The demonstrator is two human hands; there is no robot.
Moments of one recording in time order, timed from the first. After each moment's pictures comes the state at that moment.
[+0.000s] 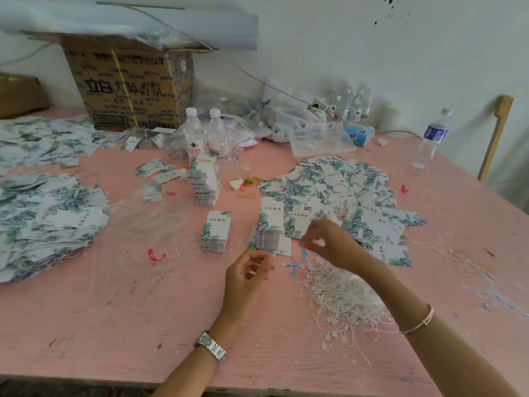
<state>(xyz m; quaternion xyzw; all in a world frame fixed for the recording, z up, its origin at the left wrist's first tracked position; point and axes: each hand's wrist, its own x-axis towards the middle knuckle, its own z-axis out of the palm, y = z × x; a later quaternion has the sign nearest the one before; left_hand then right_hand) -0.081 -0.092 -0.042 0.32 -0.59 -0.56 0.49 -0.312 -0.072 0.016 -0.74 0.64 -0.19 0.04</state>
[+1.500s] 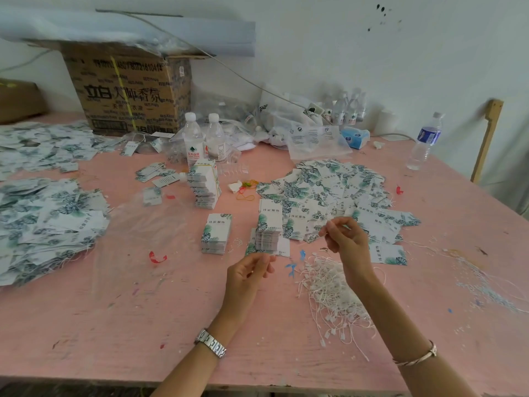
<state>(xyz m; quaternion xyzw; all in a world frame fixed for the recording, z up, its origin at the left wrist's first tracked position) -0.079 -0.096 -0.046 0.29 -0.58 -0.59 0.47 -0.282 -0.038 0.022 -0.36 0.56 -0.70 0.28</state>
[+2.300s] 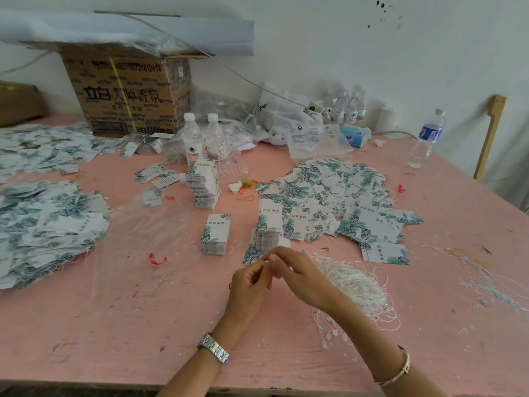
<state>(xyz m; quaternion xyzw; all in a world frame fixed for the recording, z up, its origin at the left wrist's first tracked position) -0.084 -0.089 -0.045 0.31 -0.66 -0.51 0.45 -0.218 -0.041 0.007 -0.66 0.60 -0.38 0.24</state>
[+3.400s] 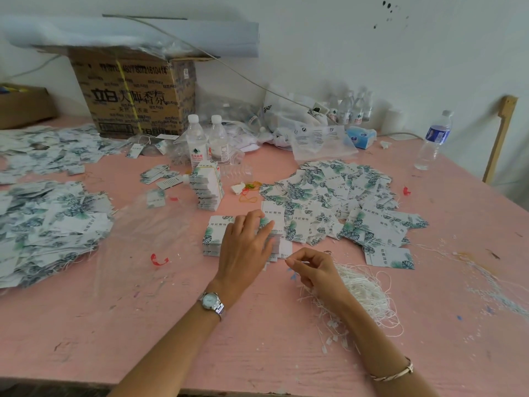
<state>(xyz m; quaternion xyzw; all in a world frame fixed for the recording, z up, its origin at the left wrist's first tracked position) -0.091 -0.146 -0.004 0.33 -0.85 0.13 0.39 -0.250 -0.044 -0.022 -0.44 0.53 -0.58 0.43</state>
